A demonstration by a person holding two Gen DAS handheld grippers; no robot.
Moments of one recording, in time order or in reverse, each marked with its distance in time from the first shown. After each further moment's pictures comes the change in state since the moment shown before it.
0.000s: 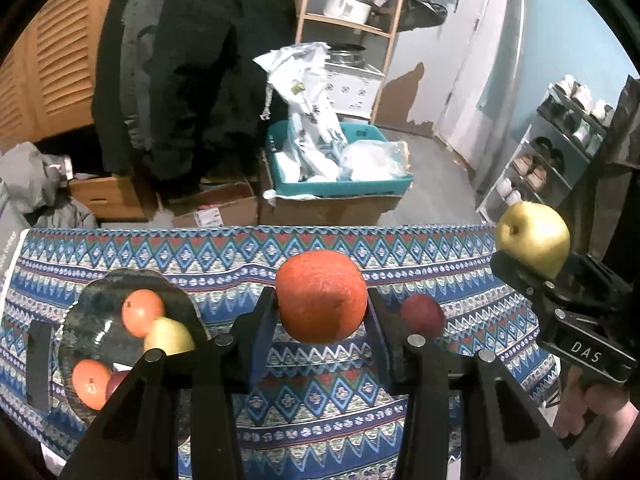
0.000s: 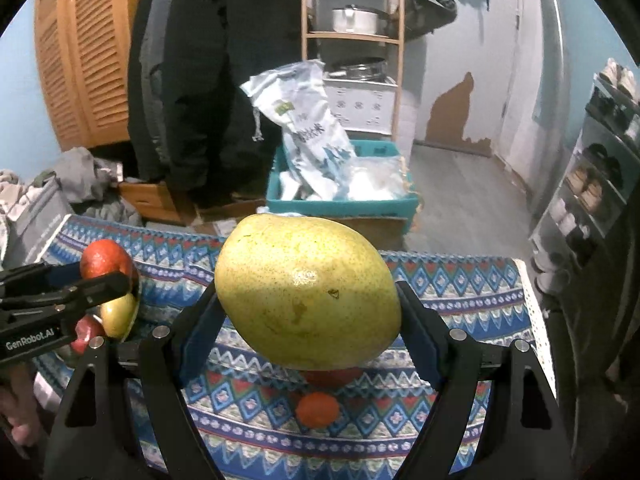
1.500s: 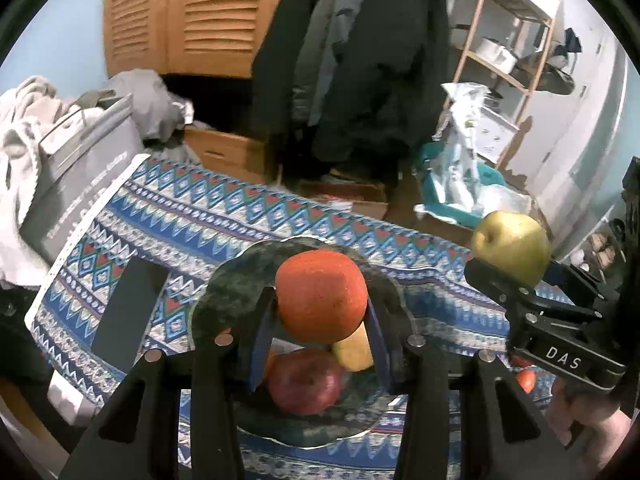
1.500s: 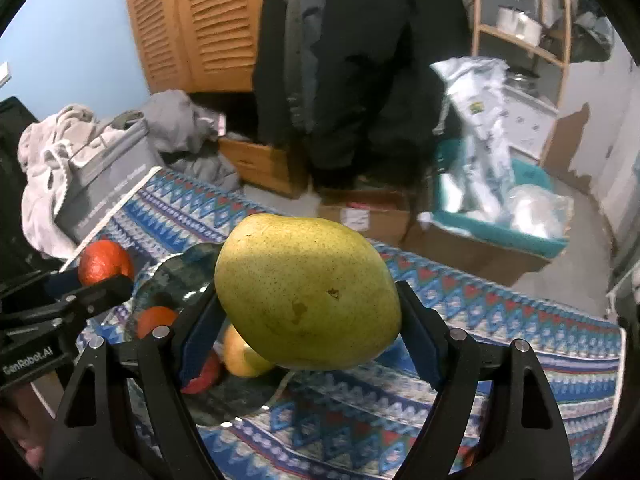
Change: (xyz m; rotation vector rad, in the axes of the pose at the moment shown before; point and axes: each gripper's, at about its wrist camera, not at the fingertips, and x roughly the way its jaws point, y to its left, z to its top) left arm -0.041 0.191 -0.041 -0.295 -0.029 0.244; right arm 0.083 0.205 0.025 -0.212 0.112 0.288
